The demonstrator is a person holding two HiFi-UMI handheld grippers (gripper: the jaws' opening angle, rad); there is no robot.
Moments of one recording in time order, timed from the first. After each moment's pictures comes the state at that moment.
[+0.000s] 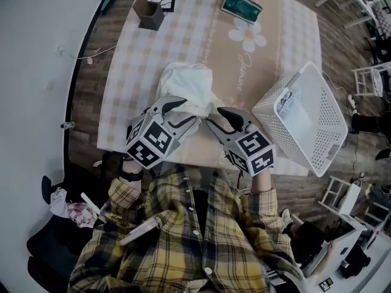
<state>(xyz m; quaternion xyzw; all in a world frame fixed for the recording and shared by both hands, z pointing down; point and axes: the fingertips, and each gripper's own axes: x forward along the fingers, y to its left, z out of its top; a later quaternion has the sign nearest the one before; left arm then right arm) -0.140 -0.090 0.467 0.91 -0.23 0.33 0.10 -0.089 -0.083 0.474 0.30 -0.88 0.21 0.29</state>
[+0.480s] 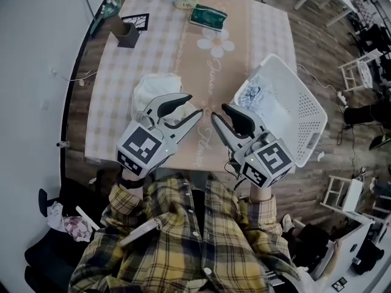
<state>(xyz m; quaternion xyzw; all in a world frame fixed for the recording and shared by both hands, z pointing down) -0.033 -0.078 0.342 0.96 -0.25 0.14 0.05 0.008 -0.067 0.332 0.38 -0.91 0.15 0.08</state>
